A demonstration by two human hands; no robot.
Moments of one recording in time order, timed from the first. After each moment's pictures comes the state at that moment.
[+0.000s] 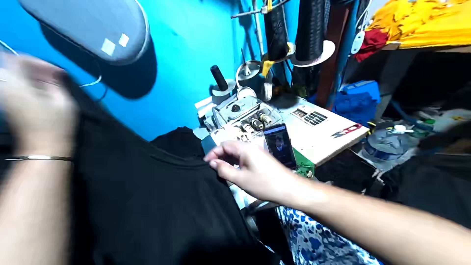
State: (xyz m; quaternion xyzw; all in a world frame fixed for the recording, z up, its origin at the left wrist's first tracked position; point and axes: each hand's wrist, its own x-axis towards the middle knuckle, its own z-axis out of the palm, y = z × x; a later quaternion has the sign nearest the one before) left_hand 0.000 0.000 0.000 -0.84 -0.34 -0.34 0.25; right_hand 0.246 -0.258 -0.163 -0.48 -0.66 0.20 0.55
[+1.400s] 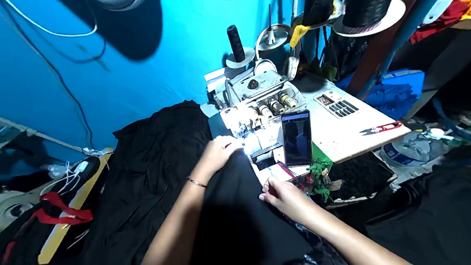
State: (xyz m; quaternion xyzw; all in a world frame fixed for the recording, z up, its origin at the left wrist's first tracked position) left_hand 0.112 -0.093 -0.247 -0.90 -0.30 -0.20 -0.24; right_hand 0.272 -0.276 -0.322 -0.65 -0.58 0.38 0.33
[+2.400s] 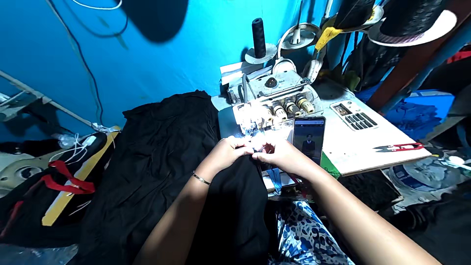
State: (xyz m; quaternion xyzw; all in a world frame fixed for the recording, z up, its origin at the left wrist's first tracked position) left_hand 0.114 -0.090 -0.261 -0.89 -0.29 -0.16 -0.31; right_hand 0.311 -0.188 -0.282 -0.56 -0.61 0.37 0.41
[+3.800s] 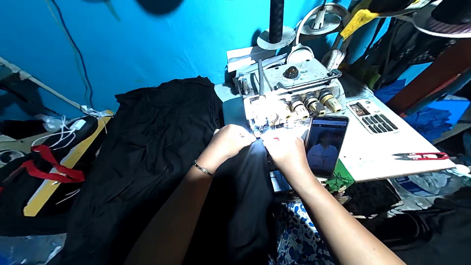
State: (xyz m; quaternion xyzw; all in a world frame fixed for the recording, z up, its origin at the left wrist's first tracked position) left_hand 0.121 -0.068 -0.247 -0.86 -0.42 -0.07 -0.27; right_hand 0.273 -0.167 -0.298 -0.70 -0.55 0.08 0.44
